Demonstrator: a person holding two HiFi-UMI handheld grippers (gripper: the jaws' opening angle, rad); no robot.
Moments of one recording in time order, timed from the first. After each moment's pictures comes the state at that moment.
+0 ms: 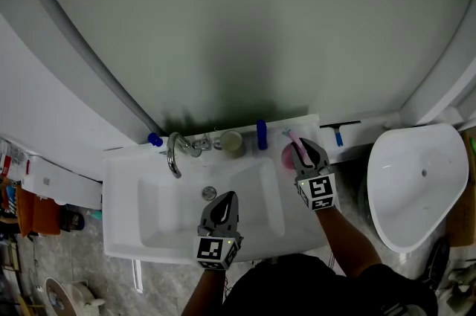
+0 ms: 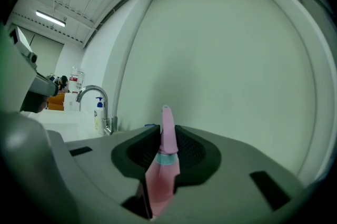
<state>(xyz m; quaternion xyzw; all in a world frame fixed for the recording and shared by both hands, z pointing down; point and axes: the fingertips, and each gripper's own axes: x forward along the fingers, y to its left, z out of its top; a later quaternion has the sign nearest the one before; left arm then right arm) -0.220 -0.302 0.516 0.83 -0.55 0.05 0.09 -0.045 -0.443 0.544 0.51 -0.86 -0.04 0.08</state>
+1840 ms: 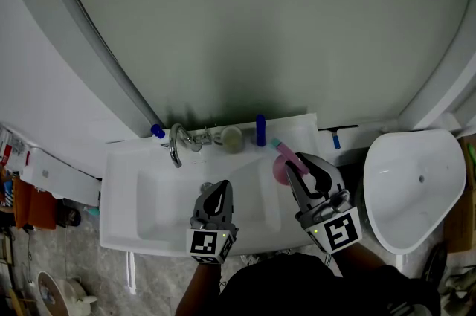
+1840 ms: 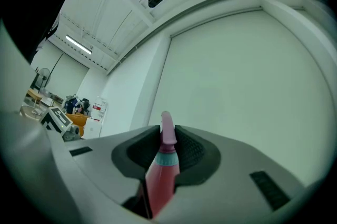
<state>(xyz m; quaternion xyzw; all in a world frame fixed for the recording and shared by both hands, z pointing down) -0.226 -0.289 0.481 0.82 -0.57 0.03 0.06 -0.084 -0.301 0.349 0.41 -0.90 -0.12 -0.06</state>
